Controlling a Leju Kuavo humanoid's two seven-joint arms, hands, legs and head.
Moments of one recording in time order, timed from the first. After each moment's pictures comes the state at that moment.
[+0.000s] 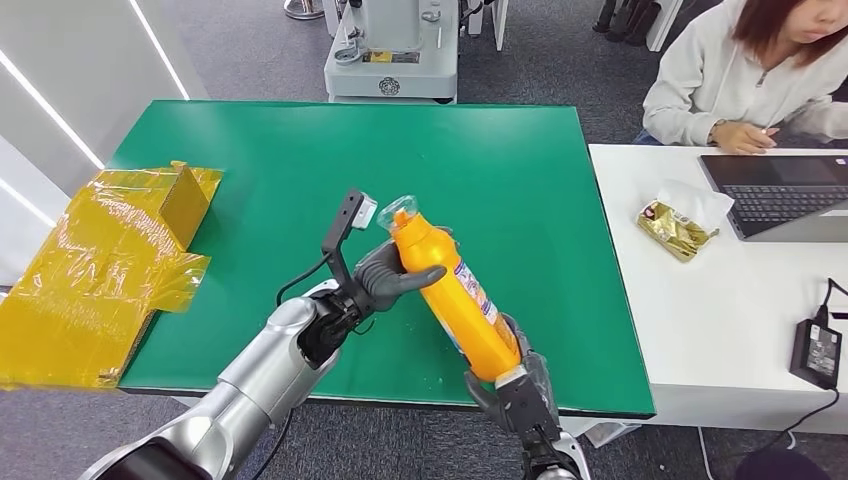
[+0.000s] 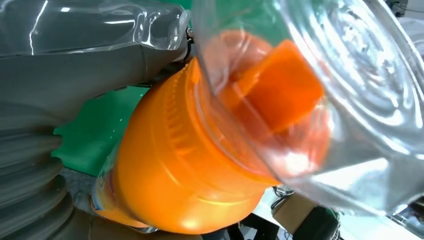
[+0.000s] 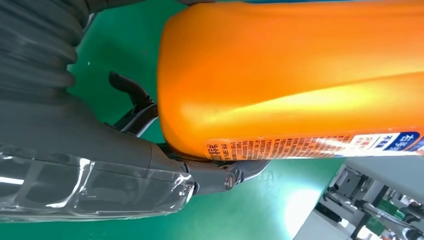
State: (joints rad) left arm -0.67 -0.16 -0.60 -0.62 0.67 -0.34 -0.11; right arm 0.04 0.10 0.33 -1.27 0.35 -0.24 -0.36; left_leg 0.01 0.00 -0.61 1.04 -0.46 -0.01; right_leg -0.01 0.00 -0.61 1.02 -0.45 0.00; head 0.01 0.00
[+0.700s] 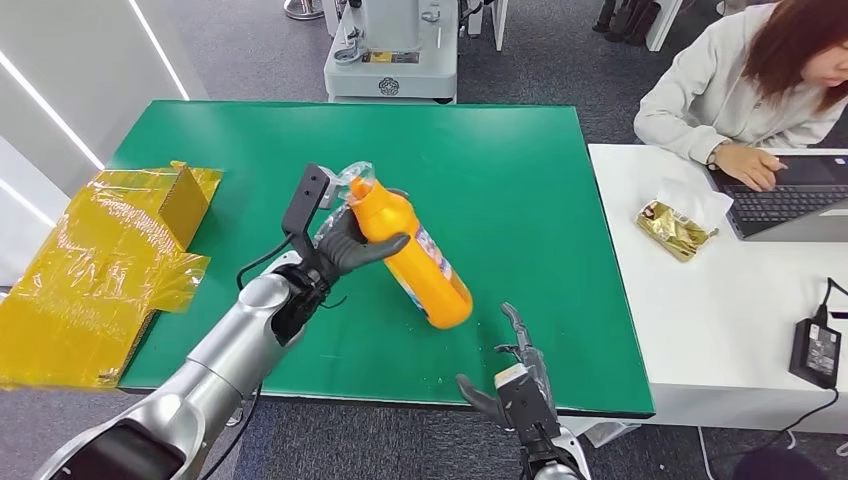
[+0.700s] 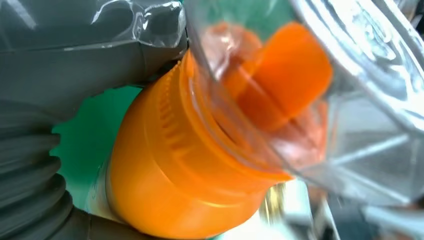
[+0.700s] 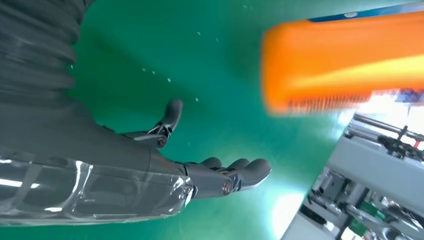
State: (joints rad) left arm -0.75 -0.05 -0.60 -0.64 0.40 -0.16 -0.31; right arm 0.03 0.10 0.34 -1.29 0.33 -0.22 -0.38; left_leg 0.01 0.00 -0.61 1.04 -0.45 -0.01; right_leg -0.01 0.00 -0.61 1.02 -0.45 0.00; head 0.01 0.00
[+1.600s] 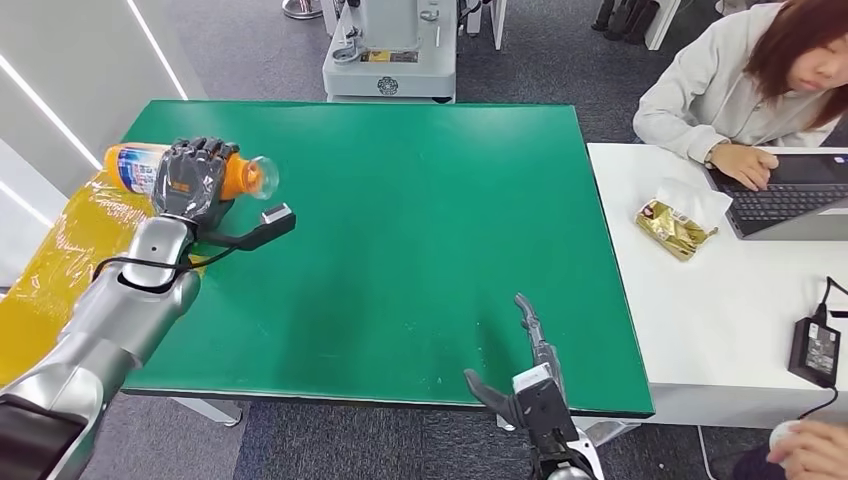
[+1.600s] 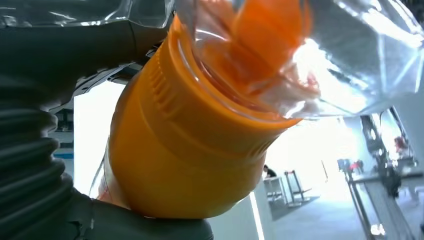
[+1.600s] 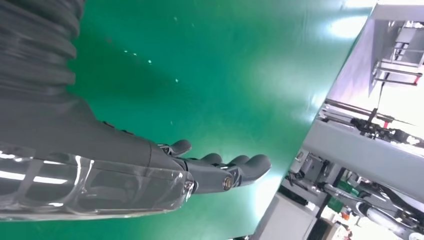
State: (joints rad) left arm -0.84 0.27 -0.59 -0.52 -1.27 0.53 0.02; right arm 0.07 0.09 0.32 -1.42 0.31 -0.19 -0.39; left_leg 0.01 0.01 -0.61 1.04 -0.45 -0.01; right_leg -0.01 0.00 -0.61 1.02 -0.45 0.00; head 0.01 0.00
